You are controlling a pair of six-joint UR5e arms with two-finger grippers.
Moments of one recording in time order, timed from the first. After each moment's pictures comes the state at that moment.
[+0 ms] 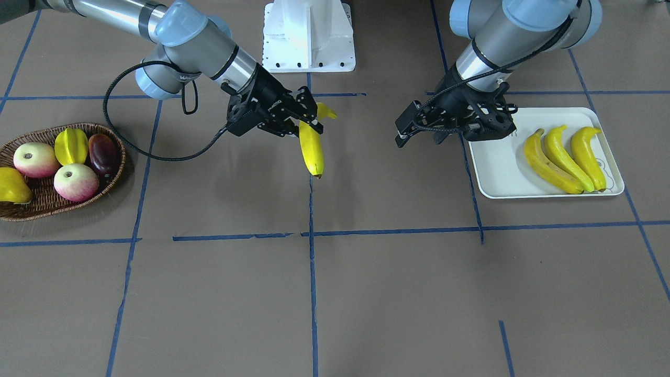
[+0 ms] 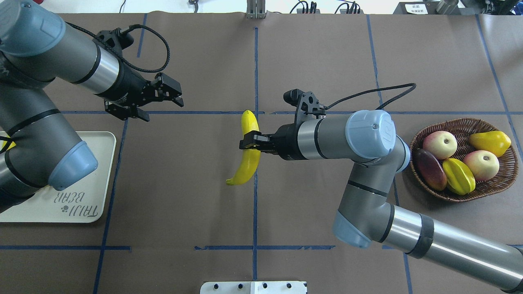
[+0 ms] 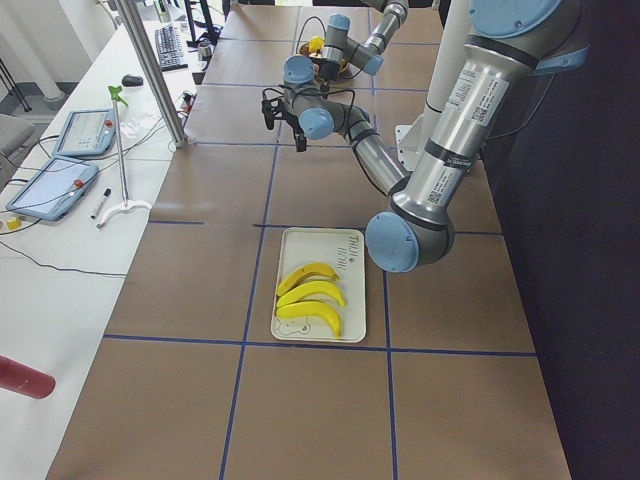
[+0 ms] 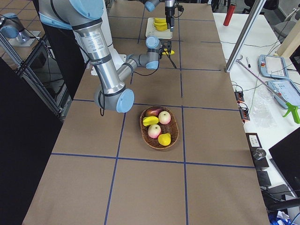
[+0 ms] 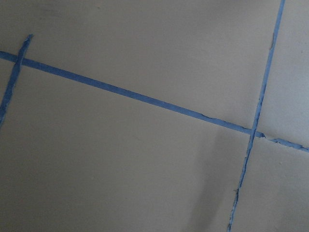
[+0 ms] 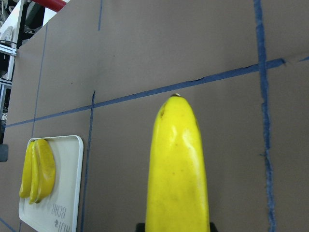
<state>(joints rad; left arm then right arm) -0.83 -2.03 -1.85 -1.87 -2.19 -1.44 0.49 -1.02 1.64 -0.66 1.85 1.51</state>
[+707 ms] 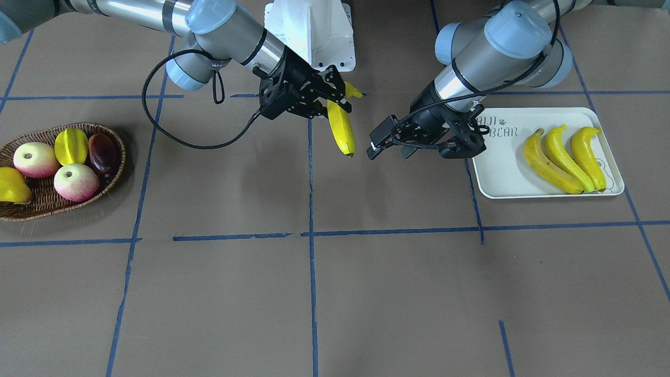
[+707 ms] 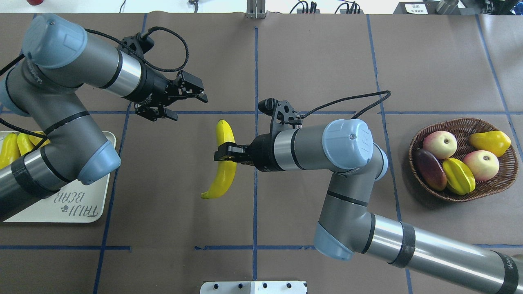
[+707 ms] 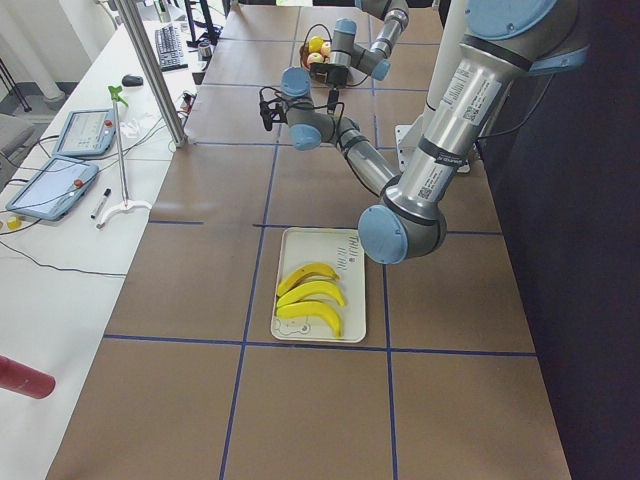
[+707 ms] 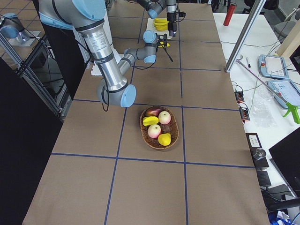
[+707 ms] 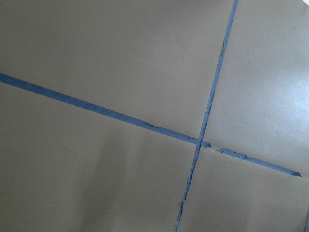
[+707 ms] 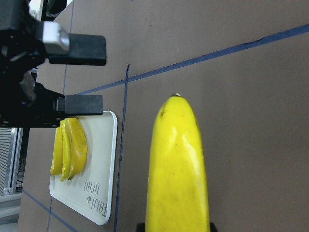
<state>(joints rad) -0.78 -2.08 -1.72 -2.14 -2.19 -1.62 0.45 -0.96 1.64 -0.66 1.85 1.52</state>
